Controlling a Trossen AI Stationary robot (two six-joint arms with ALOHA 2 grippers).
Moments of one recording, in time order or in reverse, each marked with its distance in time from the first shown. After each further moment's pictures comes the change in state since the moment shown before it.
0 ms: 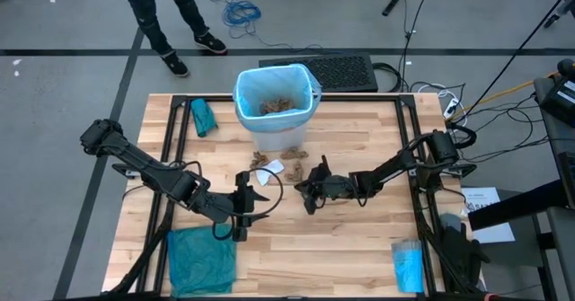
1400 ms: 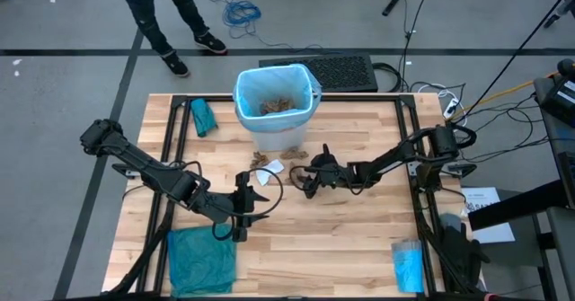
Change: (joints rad) left arm 0.000 0.000 0.000 0.003 0.005 -0.004; right arm -0.116 -0.012 0.000 -0.165 -0.014 0.126
